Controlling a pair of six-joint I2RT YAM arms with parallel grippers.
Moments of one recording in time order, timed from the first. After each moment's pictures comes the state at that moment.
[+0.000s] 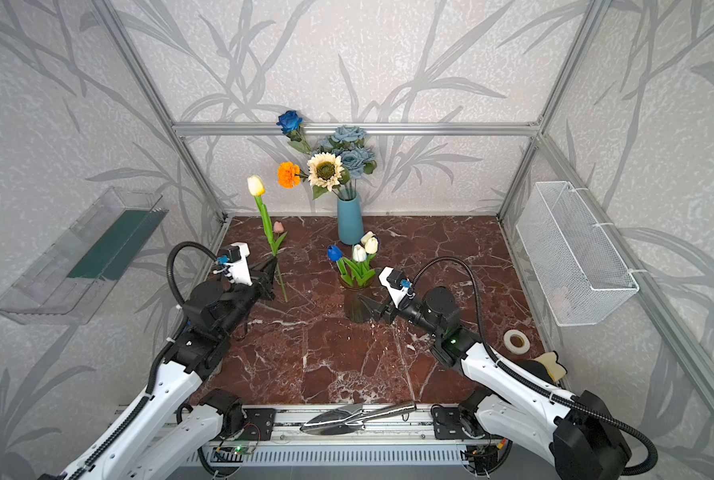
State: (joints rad) left arm -0.34 0.69 0.55 0.16 0.10 -0.27; right arm 0.66 0.99 0.50 0.53 -0.35 -0.07
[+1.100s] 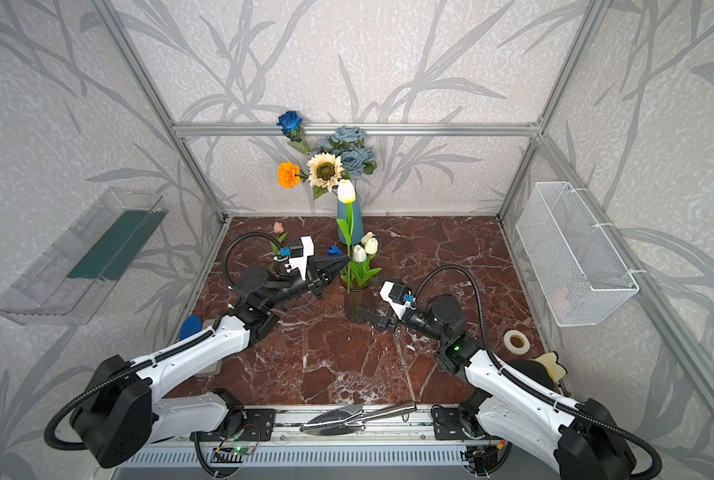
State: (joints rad) left arm -0.58 1.27 0.72 0.84 0.56 -0.23; right arm 0.66 0.95 0.45 0.60 -0.45 -0.13
